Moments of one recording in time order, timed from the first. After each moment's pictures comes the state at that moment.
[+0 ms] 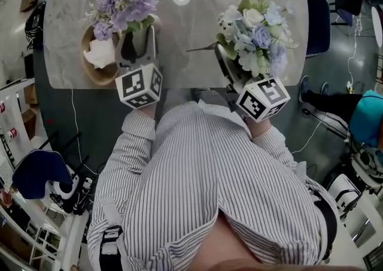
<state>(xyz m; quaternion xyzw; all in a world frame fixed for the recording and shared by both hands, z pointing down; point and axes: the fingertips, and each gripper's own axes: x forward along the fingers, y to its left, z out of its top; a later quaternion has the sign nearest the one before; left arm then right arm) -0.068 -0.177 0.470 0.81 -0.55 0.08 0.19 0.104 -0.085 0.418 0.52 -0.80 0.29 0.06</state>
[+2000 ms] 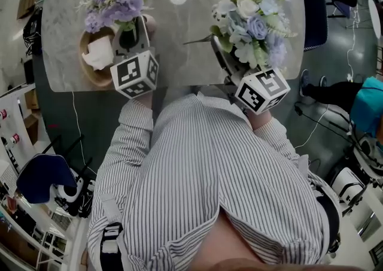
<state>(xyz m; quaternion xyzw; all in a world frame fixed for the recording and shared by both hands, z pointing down) -0.058 -0.205 0.458 0.83 -0.53 0.08 0.16 0.103 -0.097 0.409 0.52 -0.81 0.27 0.06</state>
